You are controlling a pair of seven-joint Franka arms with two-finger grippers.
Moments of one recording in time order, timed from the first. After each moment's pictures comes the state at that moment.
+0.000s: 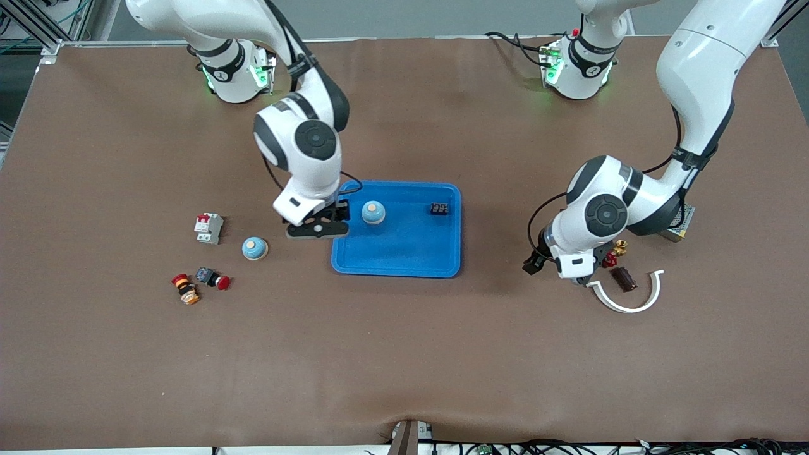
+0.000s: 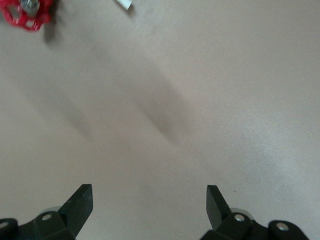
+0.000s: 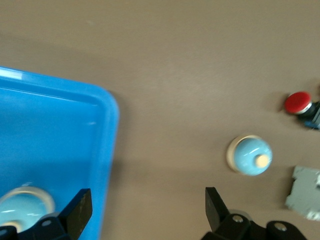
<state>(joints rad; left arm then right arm) 0.26 0.58 -0.63 -1.87 0.34 2.23 -1.40 0.69 0.36 -0.14 -1.92 -0.20 2.22 0.52</state>
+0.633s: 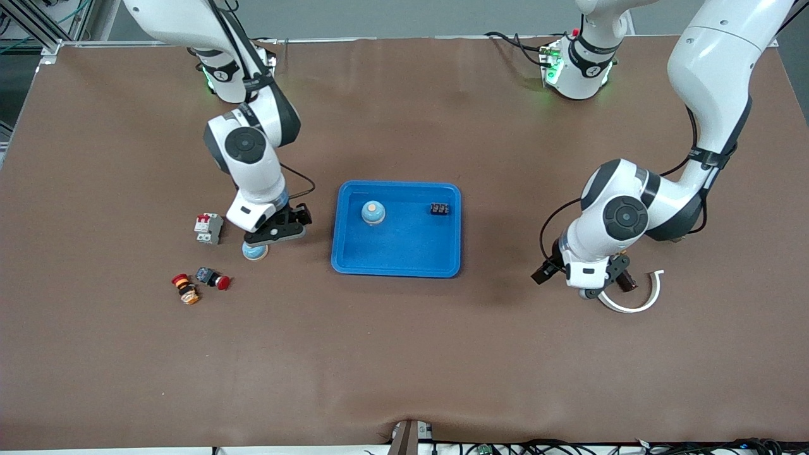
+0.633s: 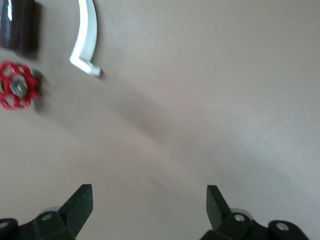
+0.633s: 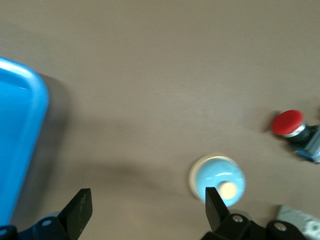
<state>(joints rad) 0.27 0.58 -0.61 -1.80 0.39 2.23 -1.21 0.53 0.28 -0.14 -2.19 -0.20 2.55 0.27</state>
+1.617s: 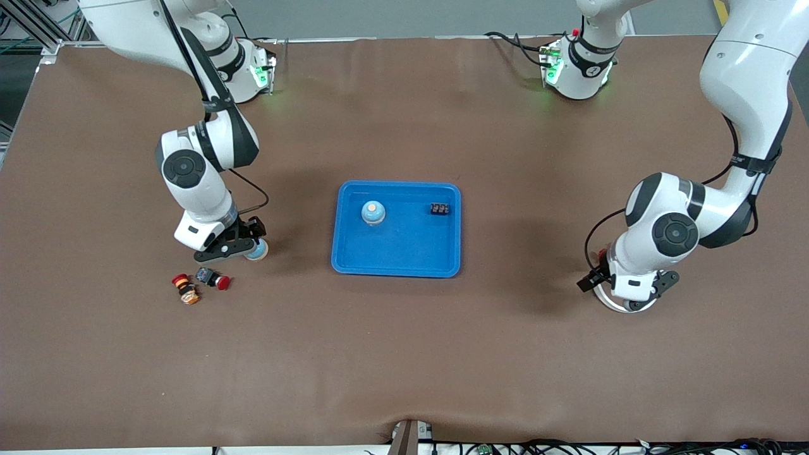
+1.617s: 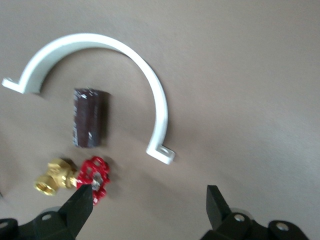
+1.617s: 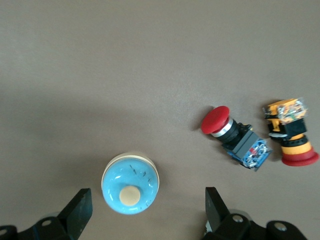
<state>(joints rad) 0.39 0.61 -0.57 -1.80 0.50 2.22 -1.01 0.36 0.32 -0.14 -2.21 -0.18 2.60 0.07</state>
